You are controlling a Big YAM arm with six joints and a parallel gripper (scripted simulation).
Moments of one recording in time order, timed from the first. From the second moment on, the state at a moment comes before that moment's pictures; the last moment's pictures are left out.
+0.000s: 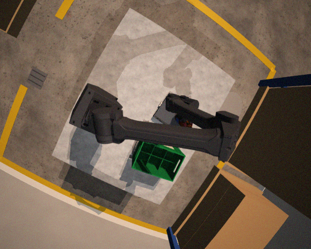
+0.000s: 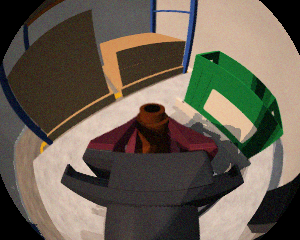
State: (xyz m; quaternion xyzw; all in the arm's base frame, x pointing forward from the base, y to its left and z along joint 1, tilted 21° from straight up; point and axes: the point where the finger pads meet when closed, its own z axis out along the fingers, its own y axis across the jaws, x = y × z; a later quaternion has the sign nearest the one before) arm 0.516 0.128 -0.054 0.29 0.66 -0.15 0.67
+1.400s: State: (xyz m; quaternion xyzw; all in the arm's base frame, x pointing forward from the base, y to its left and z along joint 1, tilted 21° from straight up) arm 0.516 0.129 -0.052 0.29 0.66 -0.15 0.68
